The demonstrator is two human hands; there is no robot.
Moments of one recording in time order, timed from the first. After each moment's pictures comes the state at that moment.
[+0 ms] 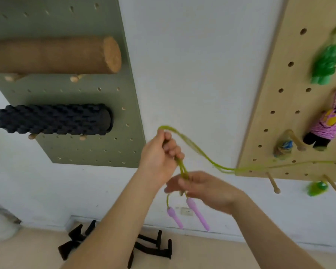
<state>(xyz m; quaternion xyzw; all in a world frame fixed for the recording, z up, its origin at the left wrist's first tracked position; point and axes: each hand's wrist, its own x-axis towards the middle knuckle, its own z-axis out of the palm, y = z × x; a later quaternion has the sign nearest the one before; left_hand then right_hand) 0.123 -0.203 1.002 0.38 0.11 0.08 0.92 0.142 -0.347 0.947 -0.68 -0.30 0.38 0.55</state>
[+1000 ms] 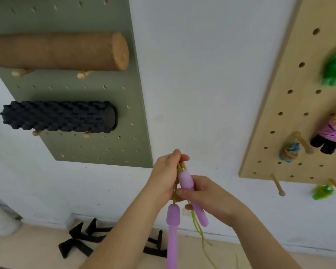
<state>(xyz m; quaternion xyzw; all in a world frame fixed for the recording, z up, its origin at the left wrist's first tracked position) 0.099 -0.202 0.969 0.64 0.18 0.07 0.74 0.115 -0.334 0.949 -0.71 -0.24 0.32 0.57</state>
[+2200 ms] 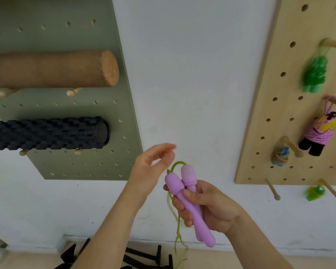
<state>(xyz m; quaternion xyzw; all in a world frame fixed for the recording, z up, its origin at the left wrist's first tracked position) 0.103 -0.161 0.990 0.74 0.00 0.17 0.65 0.126 -0.332 0.951 -0.39 -0.26 0.47 0.75</state>
